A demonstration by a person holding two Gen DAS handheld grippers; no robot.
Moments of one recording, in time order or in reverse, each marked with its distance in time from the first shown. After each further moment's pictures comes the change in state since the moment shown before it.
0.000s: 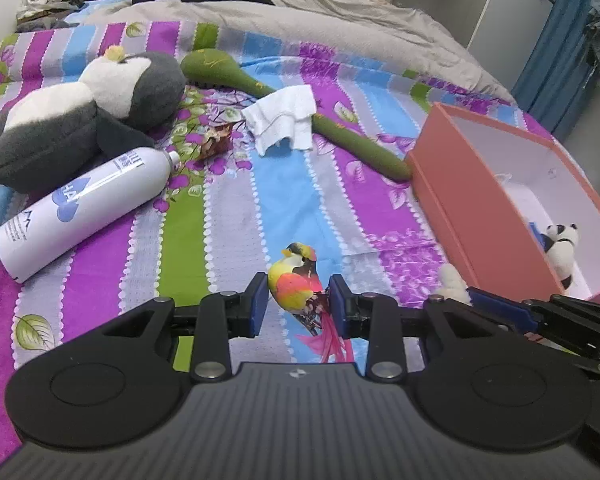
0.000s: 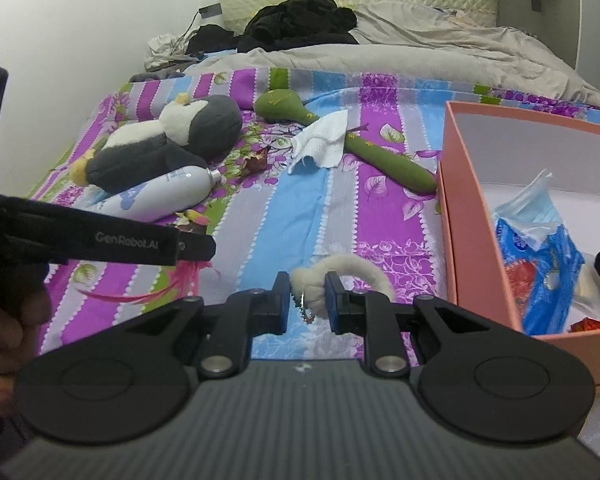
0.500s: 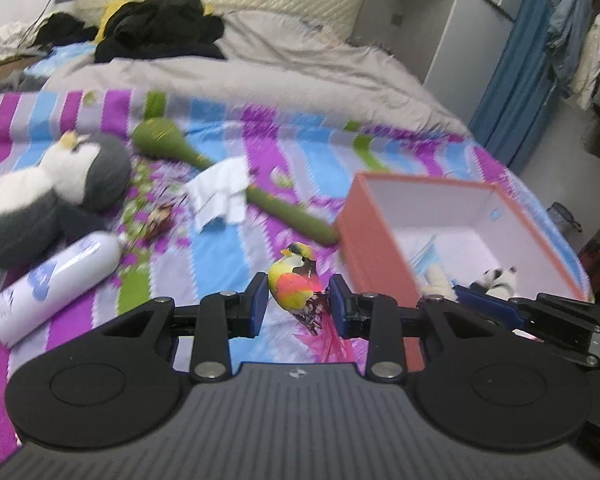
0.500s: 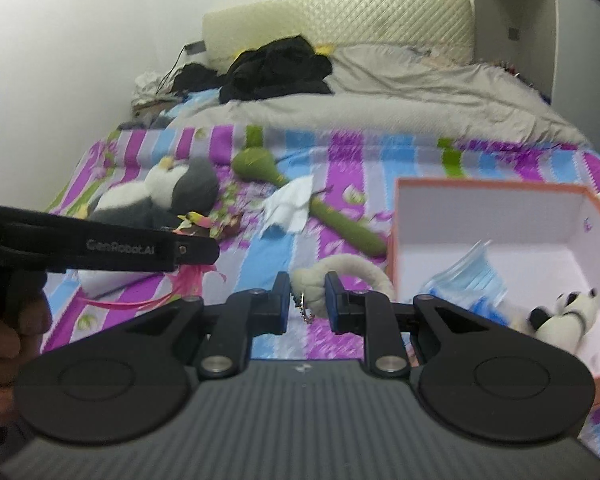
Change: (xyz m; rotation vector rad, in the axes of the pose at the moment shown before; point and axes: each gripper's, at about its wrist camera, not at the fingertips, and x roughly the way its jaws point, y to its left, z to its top) left arm -0.051 -0.068 0.059 0.056 -0.104 -0.086; right arm -0.059 -0.029 0.052 0.014 -0.095 -0.047
